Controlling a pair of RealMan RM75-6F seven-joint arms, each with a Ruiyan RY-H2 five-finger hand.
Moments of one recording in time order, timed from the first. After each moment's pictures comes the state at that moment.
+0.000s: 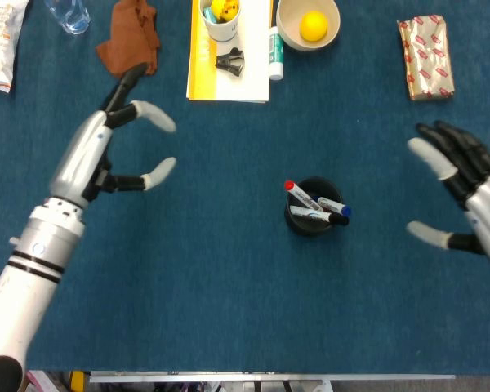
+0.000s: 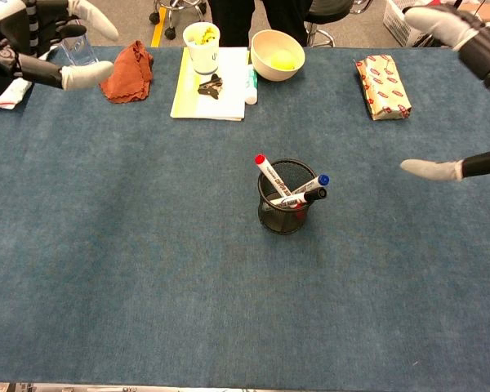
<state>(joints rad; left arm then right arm) -0.49 -1.13 -0.24 -2.18 1.09 1.17 -0.23 0.33 -1.29 -0.07 -1.66 -1.84 1.63 -0.02</state>
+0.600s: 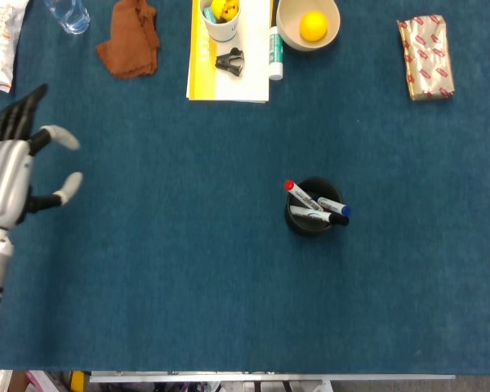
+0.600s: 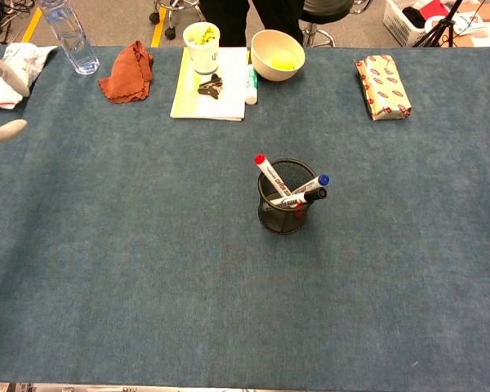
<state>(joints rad) -0.33 -1.16 -0.06 -1.87 1.31 1.38 0.02 0.13 -1.11 -0.06 -1.60 -1.76 1.74 -0.15</state>
